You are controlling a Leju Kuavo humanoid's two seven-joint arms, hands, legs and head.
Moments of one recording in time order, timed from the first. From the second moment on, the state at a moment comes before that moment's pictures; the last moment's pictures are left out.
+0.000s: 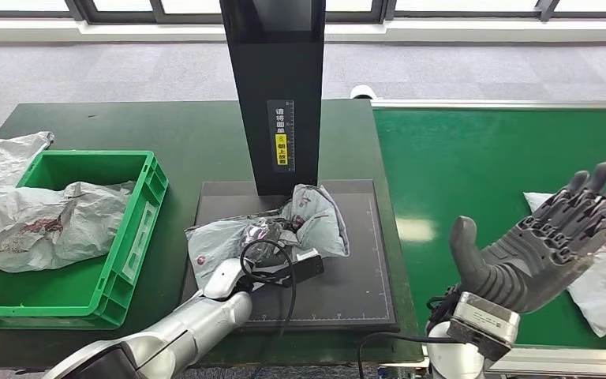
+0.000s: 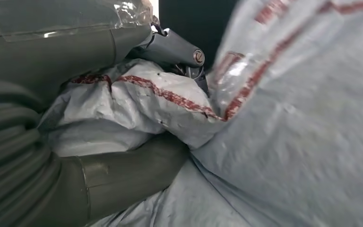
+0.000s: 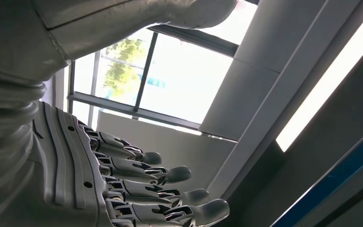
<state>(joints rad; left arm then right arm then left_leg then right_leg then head) -0.67 -0.39 -0.85 -0.35 -0.66 0.57 0.01 -0.04 0.31 0.10 -1.74 0.56 -0.70 -0.70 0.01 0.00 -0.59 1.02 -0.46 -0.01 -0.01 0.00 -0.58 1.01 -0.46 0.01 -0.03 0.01</state>
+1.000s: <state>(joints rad) -0.40 -0.36 0.05 -1.20 -1.15 0.70 -0.34 -0.04 0.31 0.07 -1.72 0.56 -0.70 -0.70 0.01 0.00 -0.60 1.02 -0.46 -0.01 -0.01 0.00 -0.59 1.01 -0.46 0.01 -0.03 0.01</state>
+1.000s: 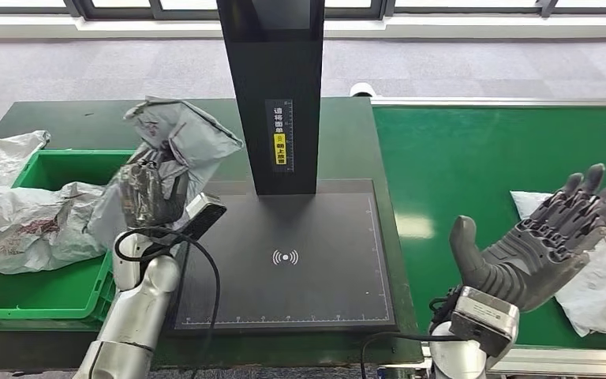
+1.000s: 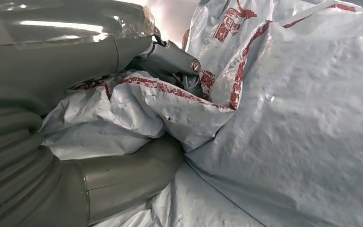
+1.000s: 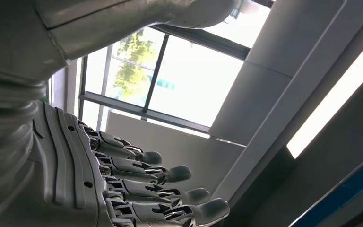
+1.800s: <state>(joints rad) -0.46 -0.36 0.36 -1.42 -1.37 0.70 -0.33 -0.04 0.32 0.06 -1.69 0.55 -0.70 -0.70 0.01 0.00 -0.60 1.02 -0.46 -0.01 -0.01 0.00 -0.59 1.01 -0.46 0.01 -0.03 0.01</state>
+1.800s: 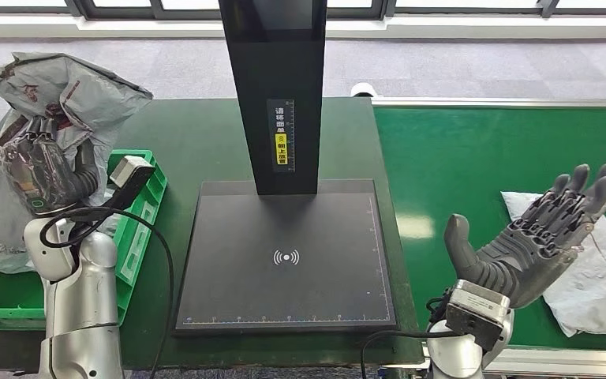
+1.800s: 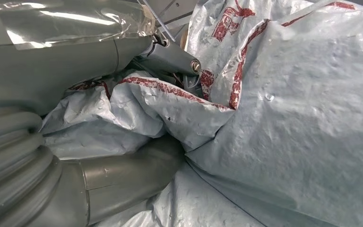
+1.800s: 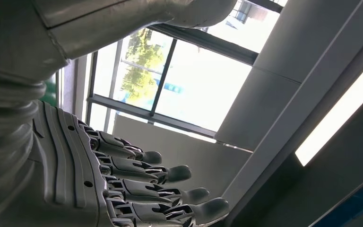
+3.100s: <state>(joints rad) -0.70 -0.23 1.00 -1.02 -1.35 0.70 -0.56 -0.04 0.32 0.06 -1.62 0.56 -0.70 -0.70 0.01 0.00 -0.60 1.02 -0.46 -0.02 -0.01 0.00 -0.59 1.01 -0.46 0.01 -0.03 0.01</state>
